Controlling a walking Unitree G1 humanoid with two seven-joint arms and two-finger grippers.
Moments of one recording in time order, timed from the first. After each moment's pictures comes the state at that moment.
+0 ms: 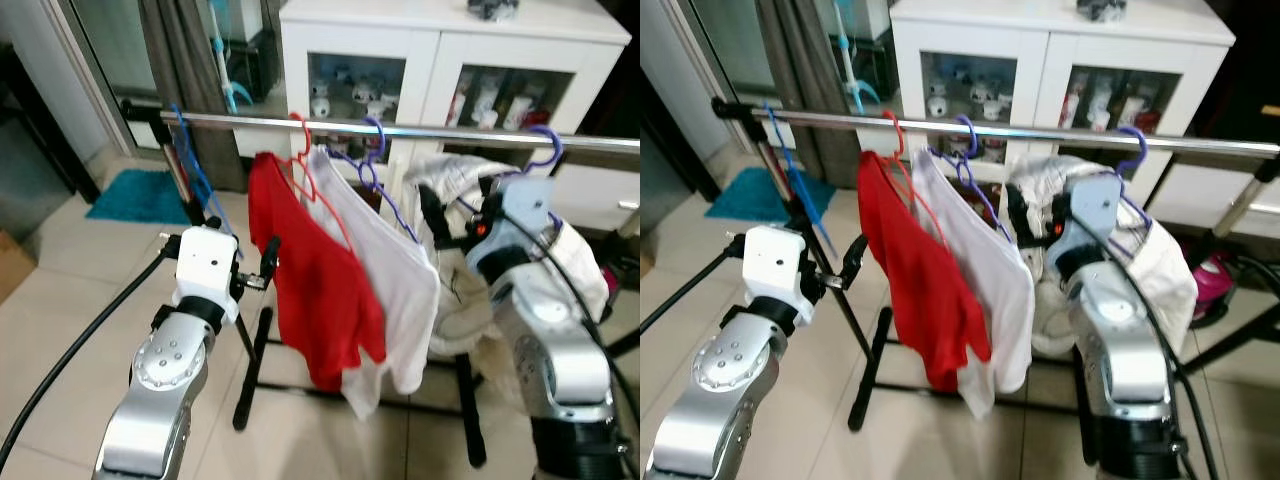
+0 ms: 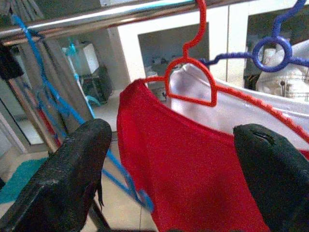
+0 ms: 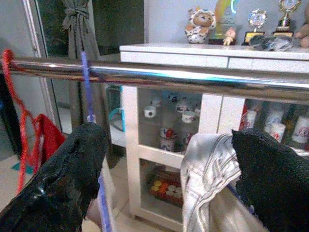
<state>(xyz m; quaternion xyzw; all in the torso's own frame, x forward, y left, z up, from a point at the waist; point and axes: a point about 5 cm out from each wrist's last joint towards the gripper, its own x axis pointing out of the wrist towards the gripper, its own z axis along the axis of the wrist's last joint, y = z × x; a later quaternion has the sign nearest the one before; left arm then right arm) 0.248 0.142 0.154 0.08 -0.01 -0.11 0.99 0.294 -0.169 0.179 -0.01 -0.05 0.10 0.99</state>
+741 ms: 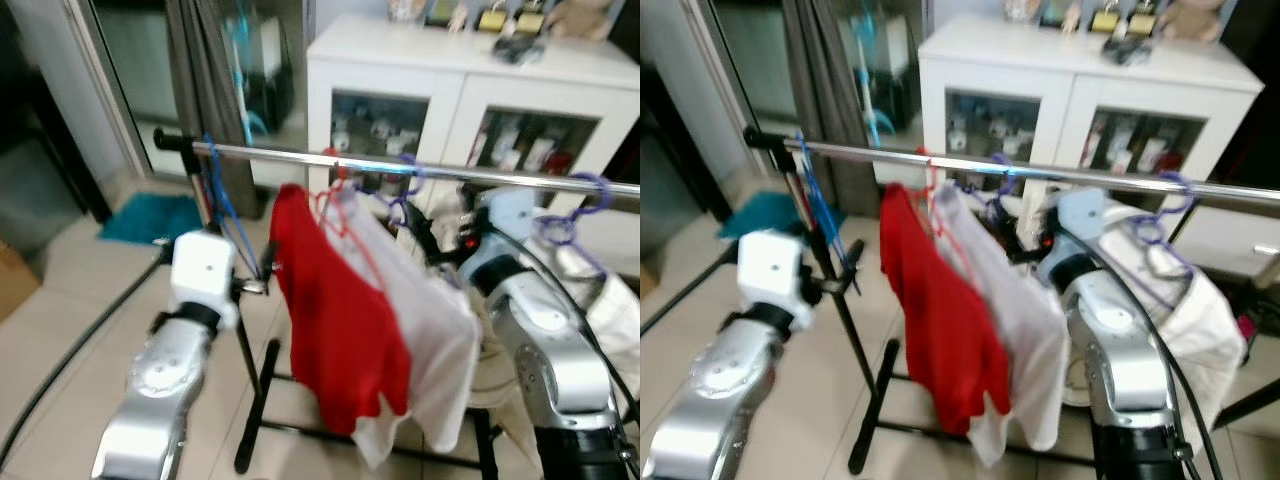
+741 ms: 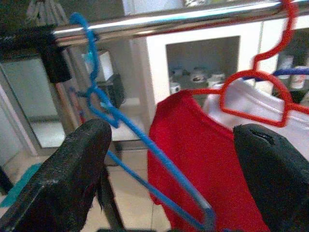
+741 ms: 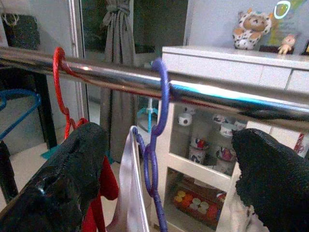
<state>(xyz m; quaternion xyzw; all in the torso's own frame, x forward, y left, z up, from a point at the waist) 0.245 0.145 0.149 0.06 -0.01 -0.10 0.99 0.288 -0.162 0.168 -0.02 -0.02 0.15 0.99</state>
